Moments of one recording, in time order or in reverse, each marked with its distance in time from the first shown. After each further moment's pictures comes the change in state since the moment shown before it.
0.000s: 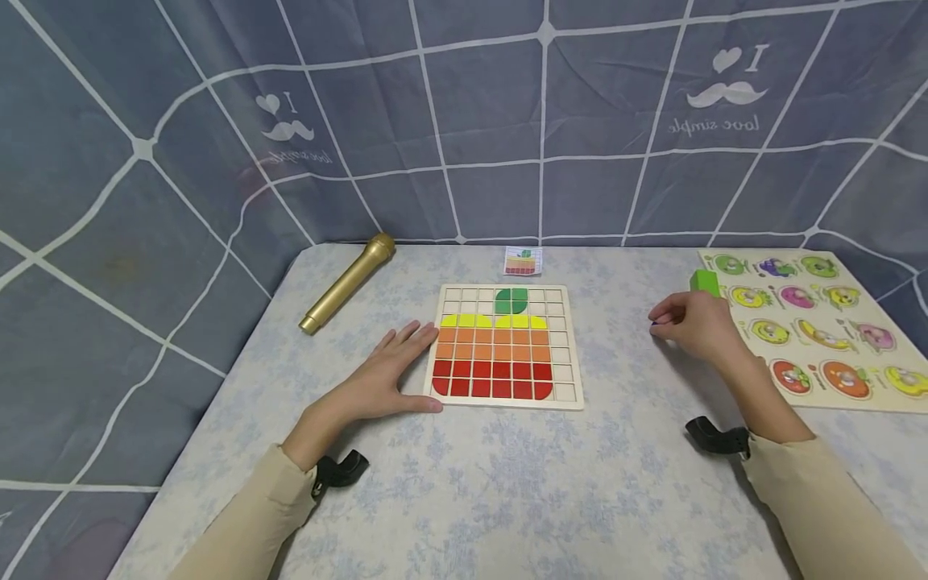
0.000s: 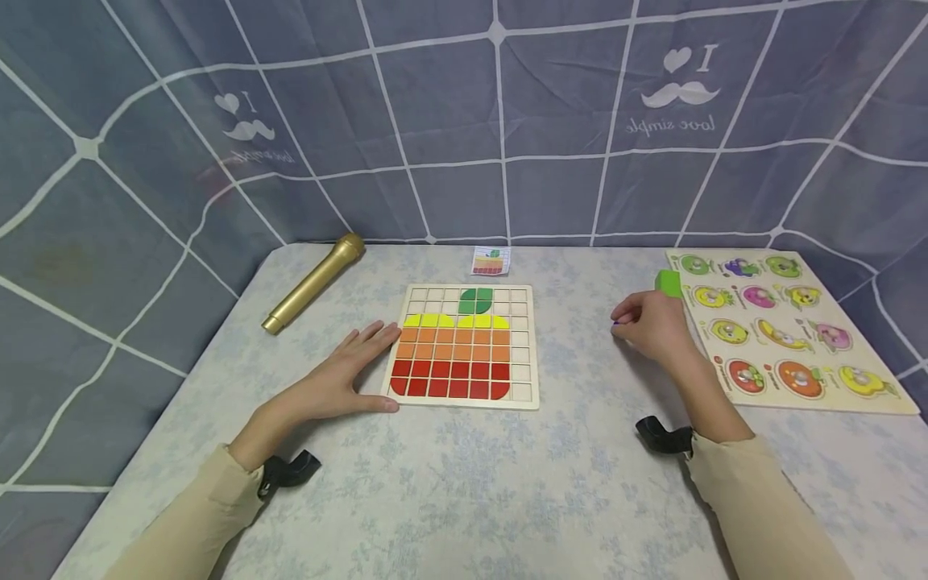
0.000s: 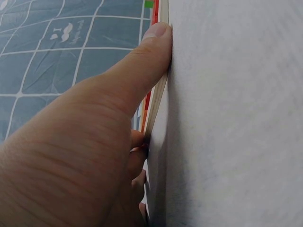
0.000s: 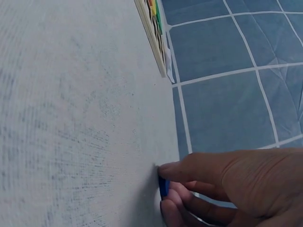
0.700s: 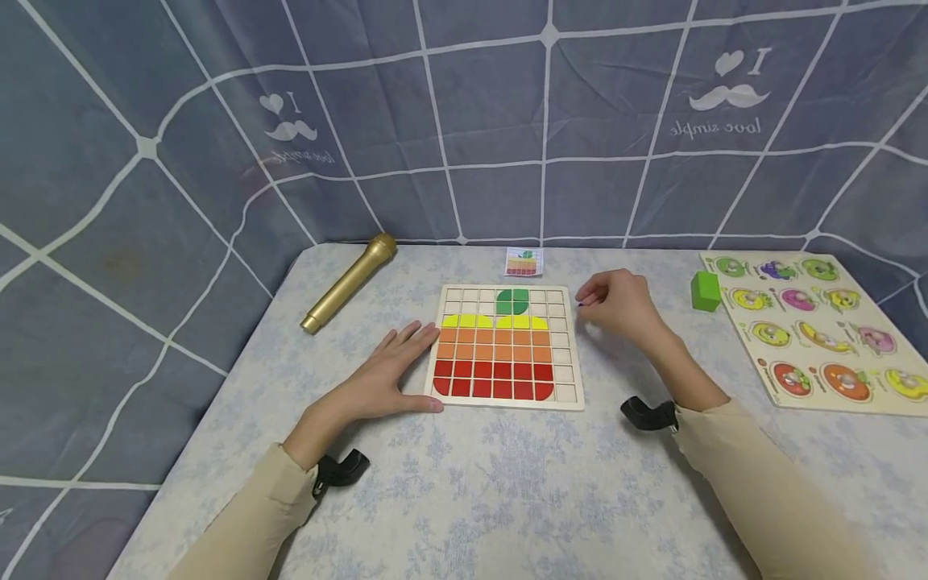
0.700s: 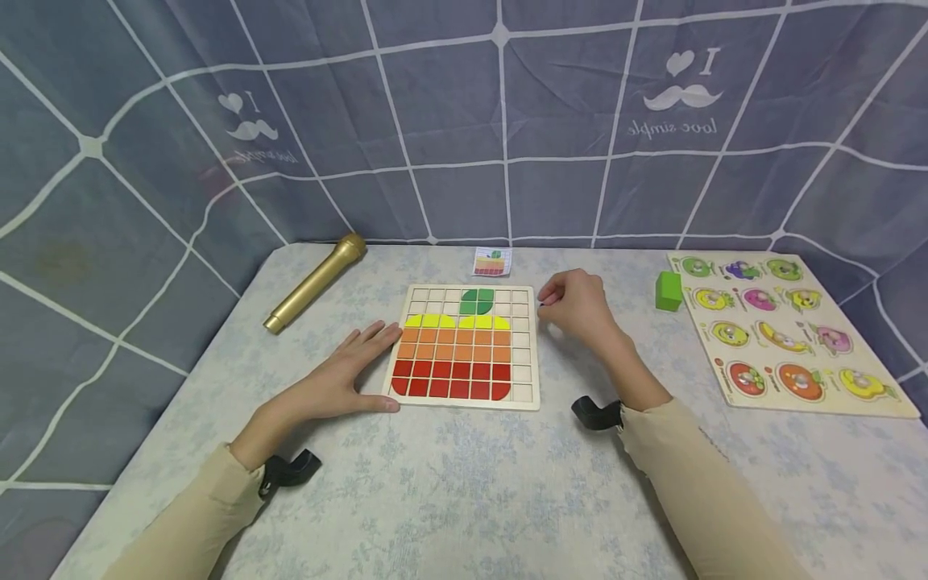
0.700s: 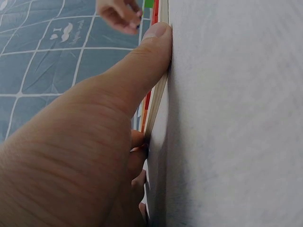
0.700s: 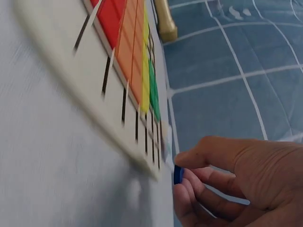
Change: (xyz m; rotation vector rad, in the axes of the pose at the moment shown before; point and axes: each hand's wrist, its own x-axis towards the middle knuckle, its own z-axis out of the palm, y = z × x) left_hand -0.001 -0.001 0.000 -0.003 0.009 0.002; right_hand 0.039 -0.084 0.040 0.097 -0.004 -0.069
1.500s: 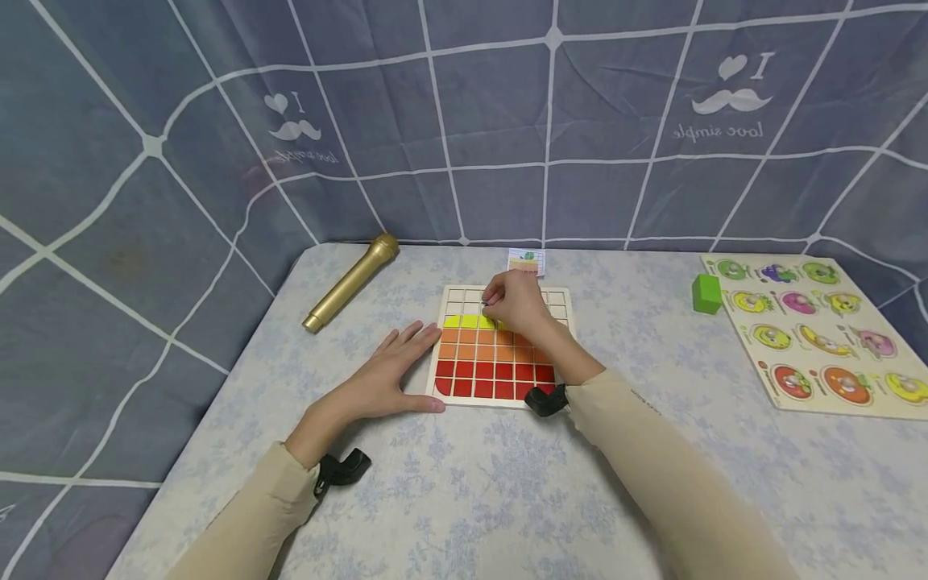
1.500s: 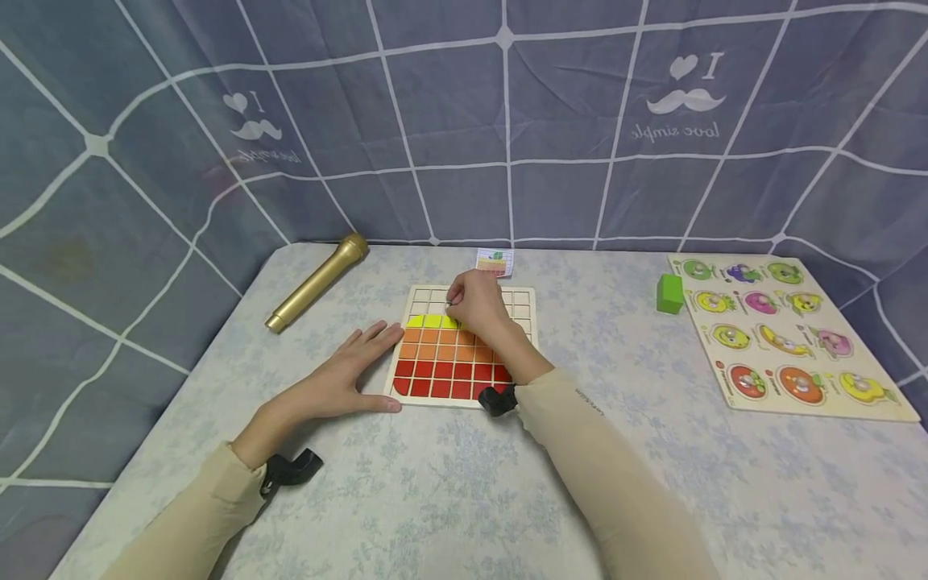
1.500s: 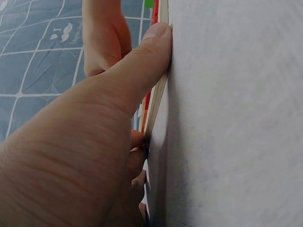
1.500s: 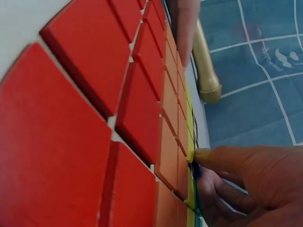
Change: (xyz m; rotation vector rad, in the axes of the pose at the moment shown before) left_hand 0.000 -0.002 -0.001 0.015 0.006 0.017; right_hand 0.044 -0.085 0.099 0.127 -0.058 -0.144
